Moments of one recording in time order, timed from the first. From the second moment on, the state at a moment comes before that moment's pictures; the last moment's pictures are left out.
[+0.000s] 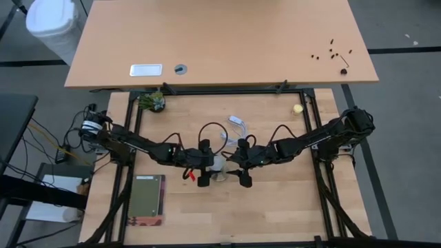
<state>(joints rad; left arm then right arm) -0.20 1.59 0.79 0.26 -0.21 -0.06 0.21 1.56 0.87 0.13 0.14 0.21</state>
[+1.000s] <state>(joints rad) -0.20 1.61 0.79 0.24 -0.22 -0.08 0.21 1.56 0.87 0.13 0.14 0.22</state>
